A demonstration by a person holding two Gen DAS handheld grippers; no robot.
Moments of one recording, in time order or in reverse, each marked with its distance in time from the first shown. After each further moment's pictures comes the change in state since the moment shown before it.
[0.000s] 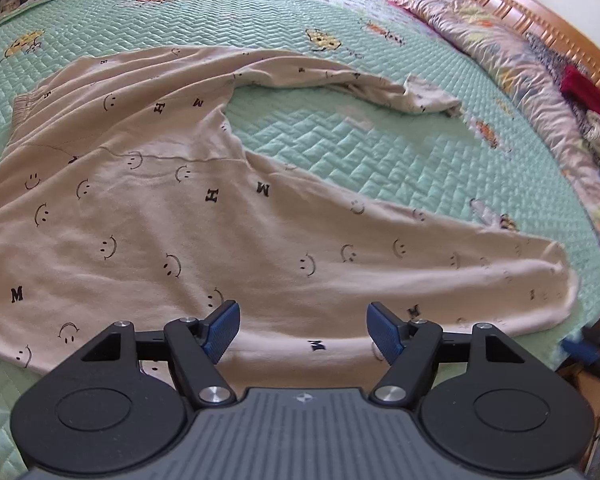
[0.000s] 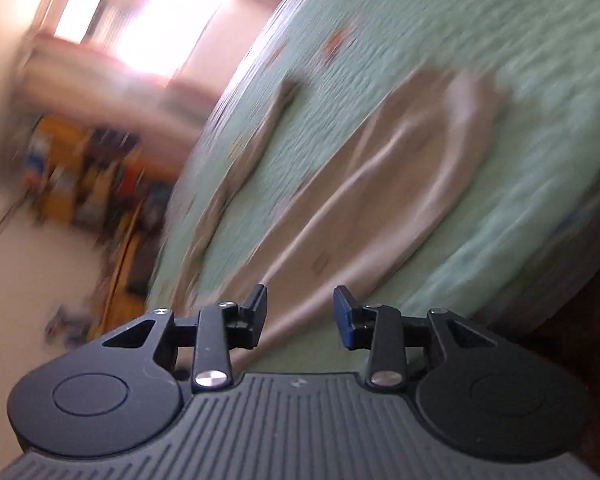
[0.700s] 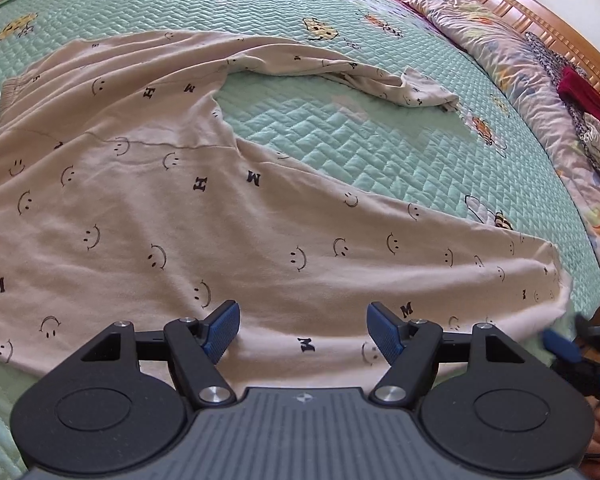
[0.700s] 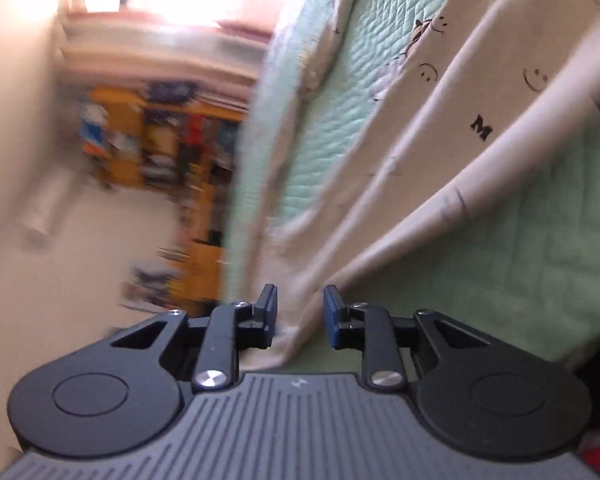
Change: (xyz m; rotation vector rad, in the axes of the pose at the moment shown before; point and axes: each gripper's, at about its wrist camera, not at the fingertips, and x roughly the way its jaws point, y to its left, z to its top) left arm 0.010 -0.002 0.000 -0.001 0.030 -0.024; right arm 0.054 0.005 -0.021 0.201 0.113 0.353
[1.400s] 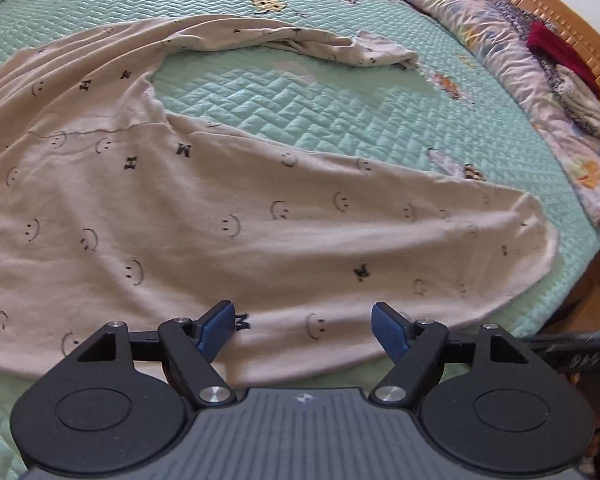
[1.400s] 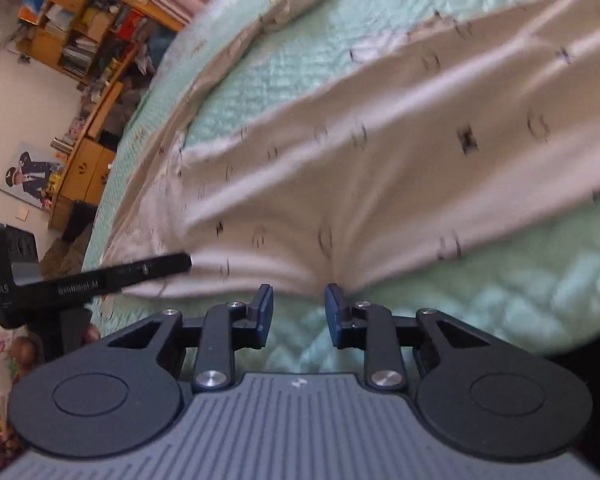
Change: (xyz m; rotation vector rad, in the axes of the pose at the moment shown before) left arm 0.011 -0.033 -0.014 0.098 0.056 -0.071; right arm 0.040 0.030 -0.021 -0.386 0.233 -0.552
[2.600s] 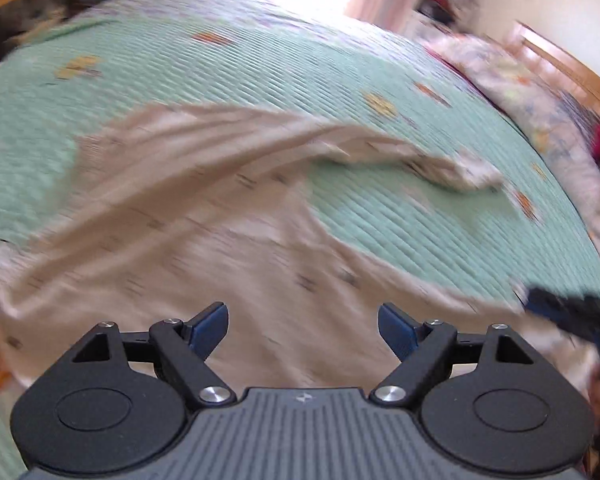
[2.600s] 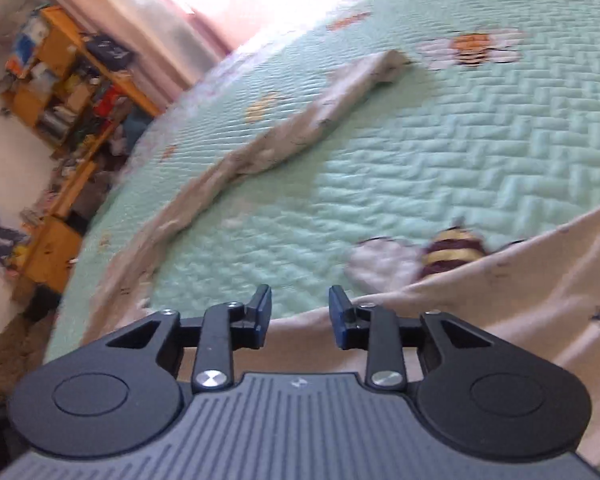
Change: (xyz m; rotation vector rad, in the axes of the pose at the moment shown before) left arm -0.068 0.098 0.050 -0.194 -0.245 0.228; right arm 0.021 0.033 0.098 -0.033 -0.330 -0.027
